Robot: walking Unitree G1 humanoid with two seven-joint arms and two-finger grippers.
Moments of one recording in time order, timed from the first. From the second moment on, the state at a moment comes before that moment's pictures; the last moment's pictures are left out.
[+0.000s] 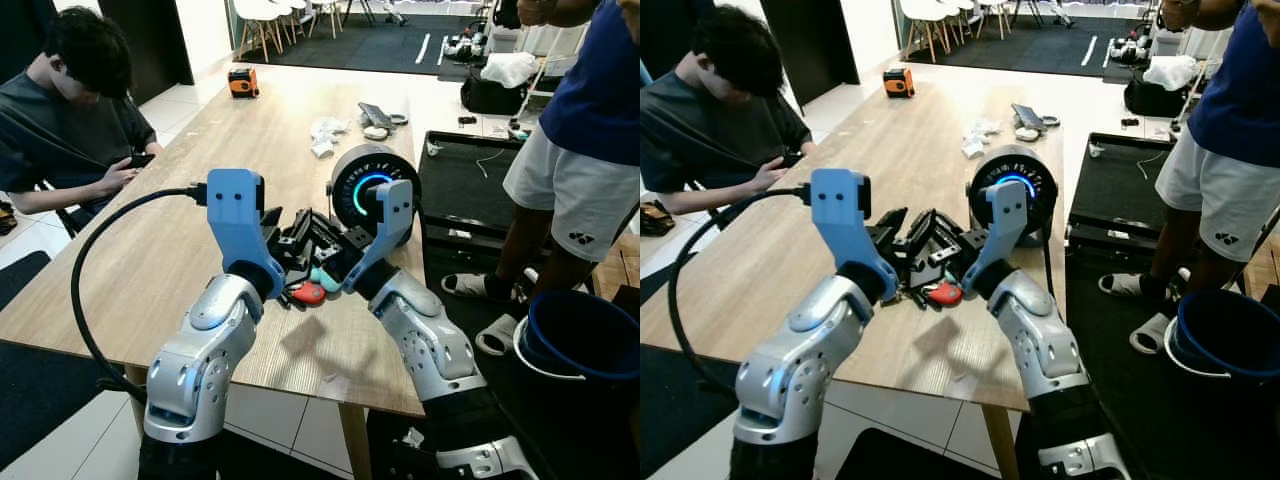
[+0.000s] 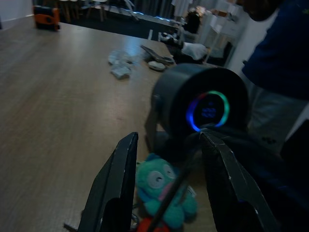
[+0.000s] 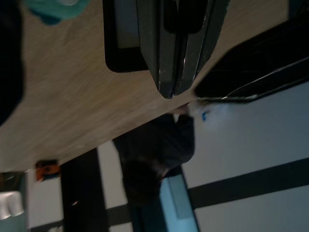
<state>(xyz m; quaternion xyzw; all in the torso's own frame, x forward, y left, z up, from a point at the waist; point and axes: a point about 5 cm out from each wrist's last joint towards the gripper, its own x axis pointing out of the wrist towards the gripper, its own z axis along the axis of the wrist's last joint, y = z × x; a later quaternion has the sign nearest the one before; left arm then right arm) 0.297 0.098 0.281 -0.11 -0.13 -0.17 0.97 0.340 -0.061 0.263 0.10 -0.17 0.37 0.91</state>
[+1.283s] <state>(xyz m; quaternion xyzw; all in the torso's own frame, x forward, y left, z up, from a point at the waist) 0.288 0.073 0.268 0.00 -0.16 -0.28 0.95 0.338 -0.081 0.264 0.11 -0.16 0.36 0.91</state>
